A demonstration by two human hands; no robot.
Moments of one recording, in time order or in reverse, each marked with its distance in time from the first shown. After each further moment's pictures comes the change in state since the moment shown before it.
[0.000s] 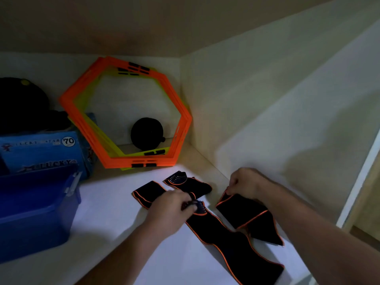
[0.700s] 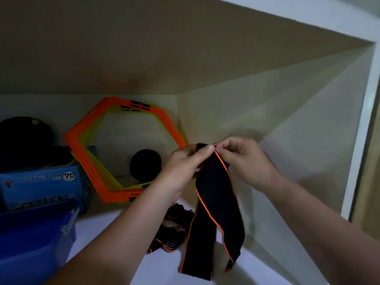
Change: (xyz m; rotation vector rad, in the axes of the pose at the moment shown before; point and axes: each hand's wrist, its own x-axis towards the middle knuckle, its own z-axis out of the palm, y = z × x) left_hand 0.088 0.112 -0.126 -1.154 0.102 -0.041; right_hand -0.048 -0.072 -0.121 0.890 0.424 -0.589
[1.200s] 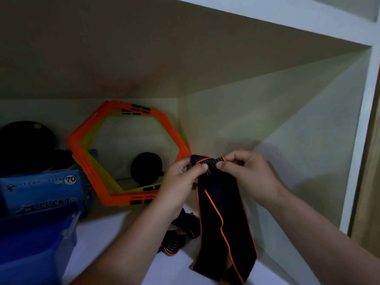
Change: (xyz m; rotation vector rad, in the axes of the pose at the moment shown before) left_hand -0.011 -0.024 -0.007 -0.010 0.110 0.036; right_hand -0.021 0.004 0.005 -0.014 0.147 0.060
